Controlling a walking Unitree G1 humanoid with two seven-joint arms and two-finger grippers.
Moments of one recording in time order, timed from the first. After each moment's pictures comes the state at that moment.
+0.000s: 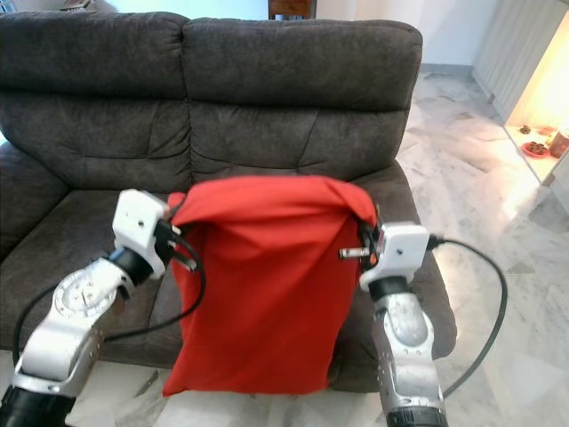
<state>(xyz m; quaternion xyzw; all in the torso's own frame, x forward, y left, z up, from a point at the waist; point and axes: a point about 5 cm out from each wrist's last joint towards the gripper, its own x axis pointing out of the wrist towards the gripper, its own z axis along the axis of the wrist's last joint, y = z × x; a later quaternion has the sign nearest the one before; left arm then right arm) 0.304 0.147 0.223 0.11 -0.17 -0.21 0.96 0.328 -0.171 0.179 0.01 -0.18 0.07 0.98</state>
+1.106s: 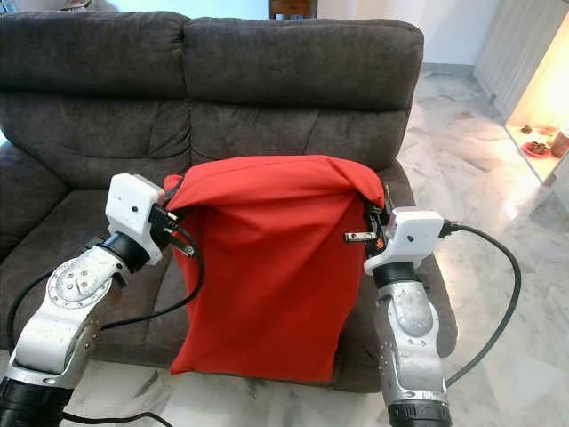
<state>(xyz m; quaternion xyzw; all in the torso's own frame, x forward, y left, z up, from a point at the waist) 0.302 0.146 0.226 0.11 -0.17 -0.21 0.96 0.326 -0.172 0.185 0.03 -0.19 0.06 0.98</state>
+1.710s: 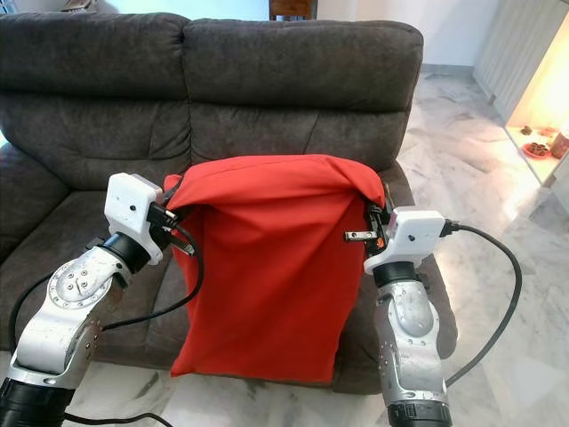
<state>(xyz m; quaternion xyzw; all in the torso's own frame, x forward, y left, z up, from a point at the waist) 0.303 0.146 0.227 0.09 -0.18 -0.21 0.96 0.325 -0.171 0.188 0.03 -0.20 0.06 0.98</state>
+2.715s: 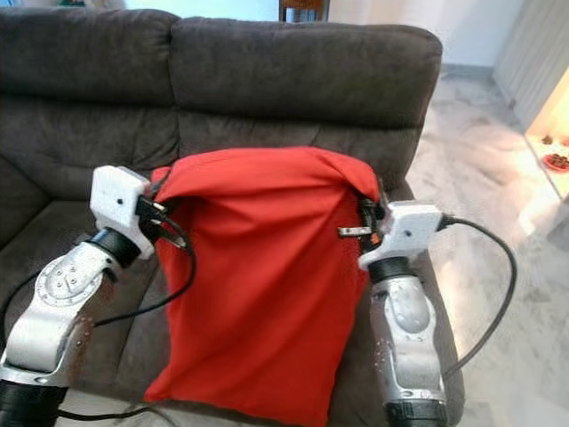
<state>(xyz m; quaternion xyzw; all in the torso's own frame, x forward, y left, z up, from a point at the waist) 0.301 0.156 0.236 0.10 -0.19 -0.18 0.96 0.324 -0.161 0.194 0.04 -0.20 0.09 0.97</state>
